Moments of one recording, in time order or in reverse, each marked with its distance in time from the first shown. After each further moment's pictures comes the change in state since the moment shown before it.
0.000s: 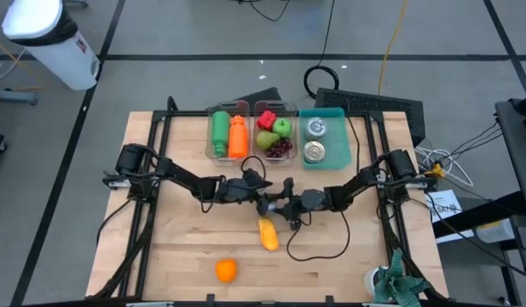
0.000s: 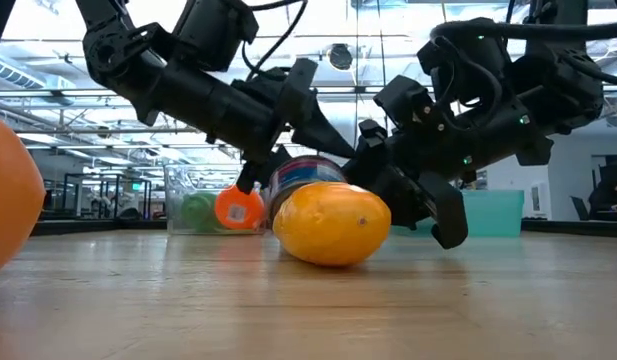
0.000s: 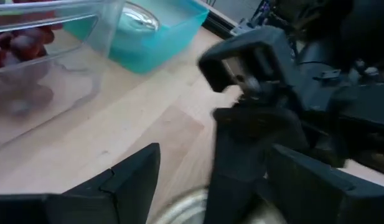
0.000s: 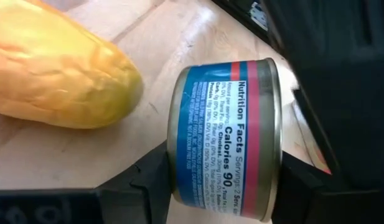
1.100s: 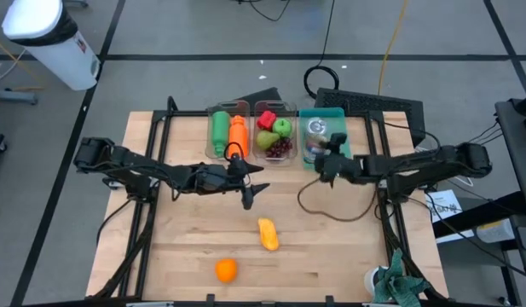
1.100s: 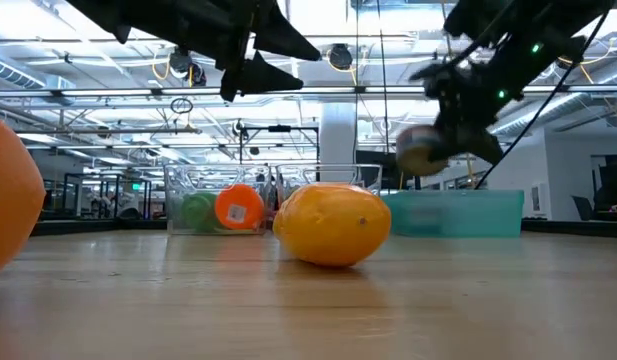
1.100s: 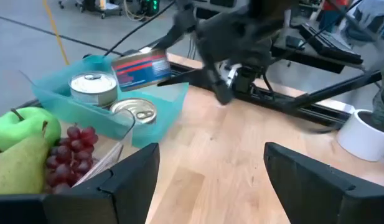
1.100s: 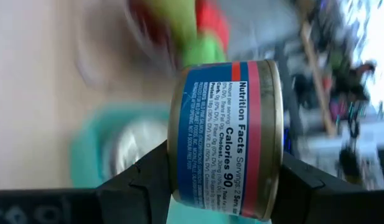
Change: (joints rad) left arm -0.005 -0.396 0.001 -0.287 -0.032 0.314; right arm -0.203 -0.798 -0.008 -1.134 0.577 0.032
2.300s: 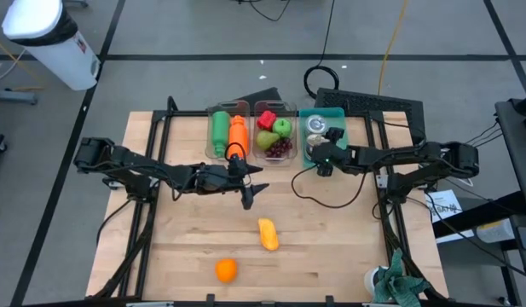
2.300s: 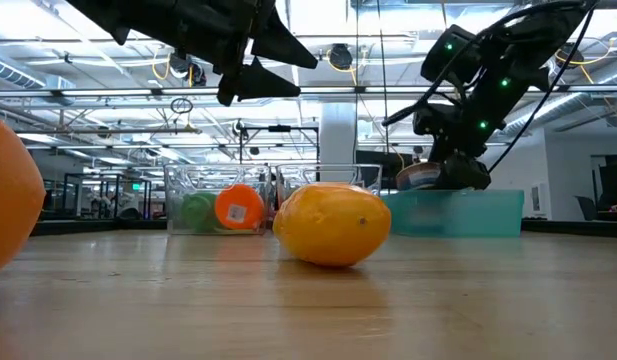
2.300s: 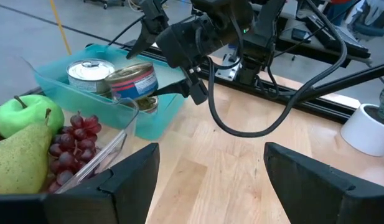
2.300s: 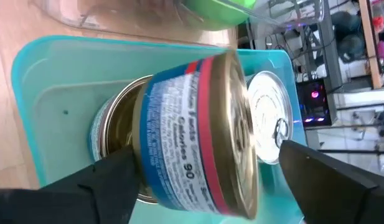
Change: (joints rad) left arm 0.004 0.000 0.000 -0.038 0.000 -0.027; right arm -0.242 0.154 0.001 -0.003 -0.160 0.049
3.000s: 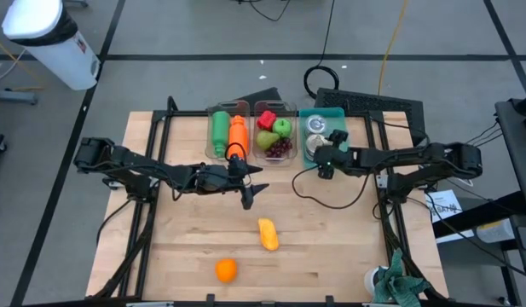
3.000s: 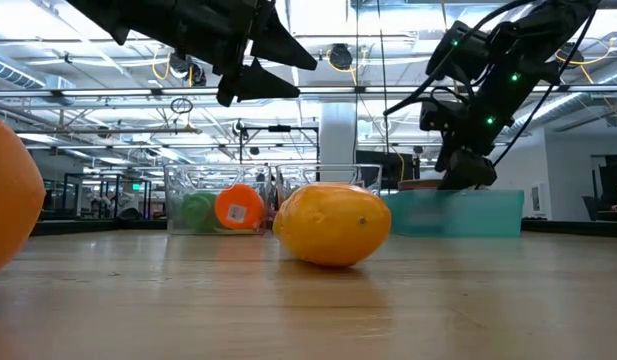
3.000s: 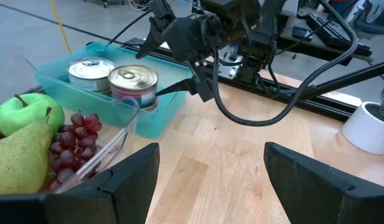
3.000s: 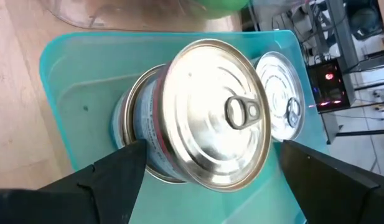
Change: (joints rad) left arm 0.000 0.000 0.000 -0.007 0.000 0.000; right arm 0.034 -0.034 -0.001 -0.095 0.001 0.170
